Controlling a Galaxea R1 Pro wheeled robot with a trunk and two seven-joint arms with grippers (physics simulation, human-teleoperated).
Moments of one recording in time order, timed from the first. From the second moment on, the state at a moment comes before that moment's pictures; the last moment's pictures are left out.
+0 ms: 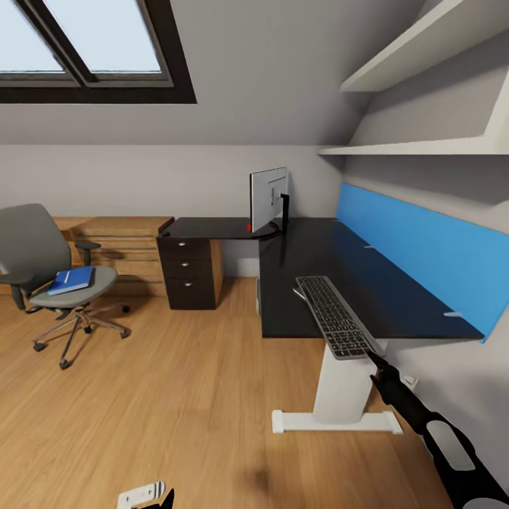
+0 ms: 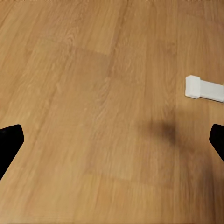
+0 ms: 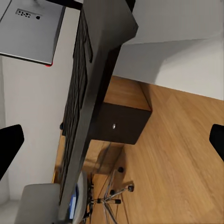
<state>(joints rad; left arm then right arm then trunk) 0.15 0.11 -0.19 -1.26 0.42 0.13 0.19 -0.46 -0.20 -0.31 -0.73 -1.11 0.41 0.45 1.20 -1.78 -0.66</state>
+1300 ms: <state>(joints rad) 0.15 0.11 -0.22 -1.26 0.42 0.12 0.19 -0.46 -0.20 -0.30 -0.73 -1.11 0.41 0.45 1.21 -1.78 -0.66</state>
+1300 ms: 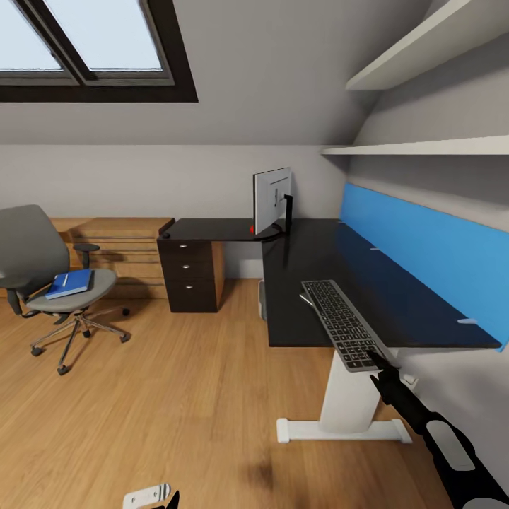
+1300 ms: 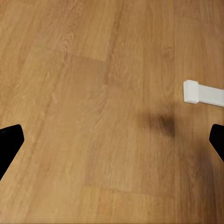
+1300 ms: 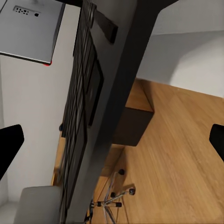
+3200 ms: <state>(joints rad) 0.15 0.11 -0.22 -1.24 0.42 0.13 0.19 -0.33 0.04 -0.29 -1.17 -0.97 0.40 0.37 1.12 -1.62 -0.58</state>
